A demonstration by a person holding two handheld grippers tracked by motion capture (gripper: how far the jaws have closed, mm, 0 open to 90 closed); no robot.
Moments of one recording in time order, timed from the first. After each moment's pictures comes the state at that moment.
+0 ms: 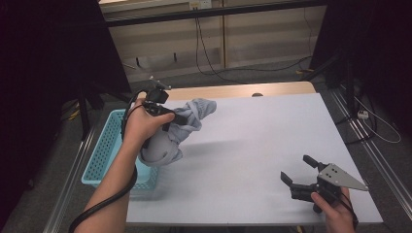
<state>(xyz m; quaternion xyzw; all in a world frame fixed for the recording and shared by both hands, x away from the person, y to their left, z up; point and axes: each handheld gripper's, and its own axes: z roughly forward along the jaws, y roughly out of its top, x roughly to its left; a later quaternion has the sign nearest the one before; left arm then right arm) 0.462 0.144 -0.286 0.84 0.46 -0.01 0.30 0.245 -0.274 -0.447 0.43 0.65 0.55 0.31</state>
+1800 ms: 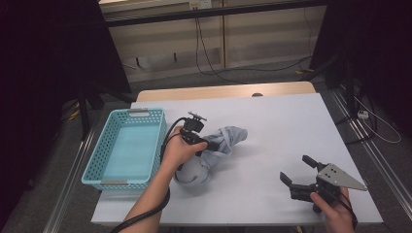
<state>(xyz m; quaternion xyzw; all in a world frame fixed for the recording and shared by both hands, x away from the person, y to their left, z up) 0.443 0.076 -0.393 0.87 0.37 -0.05 0.33 0.246 -0.274 -0.448 0.42 0.66 0.55 0.30</state>
